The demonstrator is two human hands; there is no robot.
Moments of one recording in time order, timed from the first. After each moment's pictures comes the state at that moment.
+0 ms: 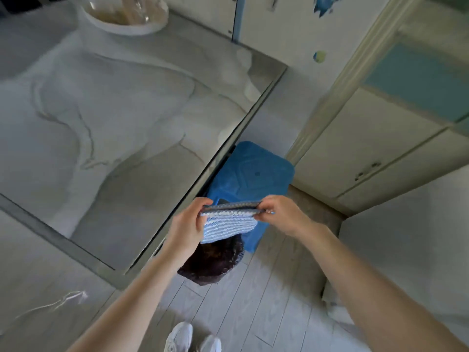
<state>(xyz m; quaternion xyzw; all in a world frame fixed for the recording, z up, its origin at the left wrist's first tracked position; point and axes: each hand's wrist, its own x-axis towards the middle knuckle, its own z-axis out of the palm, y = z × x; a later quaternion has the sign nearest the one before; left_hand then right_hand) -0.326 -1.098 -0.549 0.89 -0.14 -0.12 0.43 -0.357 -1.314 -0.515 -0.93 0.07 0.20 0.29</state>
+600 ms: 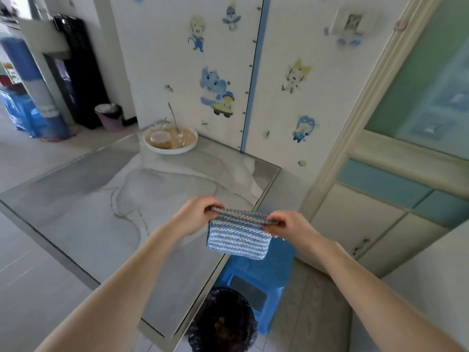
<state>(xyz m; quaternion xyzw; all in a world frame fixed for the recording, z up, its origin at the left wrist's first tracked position) -0.224 -1.068 -0.290 0.88 -0.30 -0.11 0.36 -0.331 -1.284 -0.273 -0.94 0.05 0.06 0.33</state>
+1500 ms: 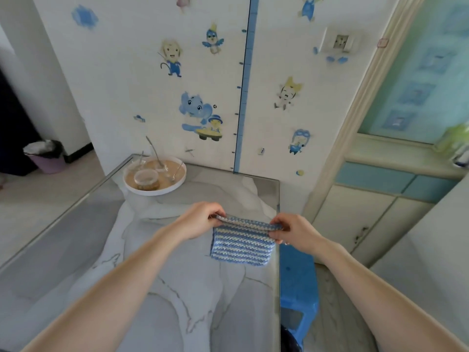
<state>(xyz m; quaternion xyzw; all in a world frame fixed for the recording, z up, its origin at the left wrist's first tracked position) -0.019 -0.987 -0.256 0.82 -0.45 -0.17 0.30 -0.192 -1.171 -0.253 -0.90 0.20 -0.01 0.38</state>
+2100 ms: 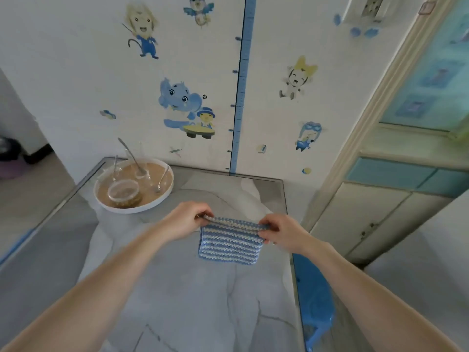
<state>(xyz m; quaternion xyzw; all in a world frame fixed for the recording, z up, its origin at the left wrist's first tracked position) 0.123 -1.042 -0.288 0.83 -0.47 -0.18 0.25 -0.055 -1.220 -0.294 -0.90 0.23 0.02 0.37</state>
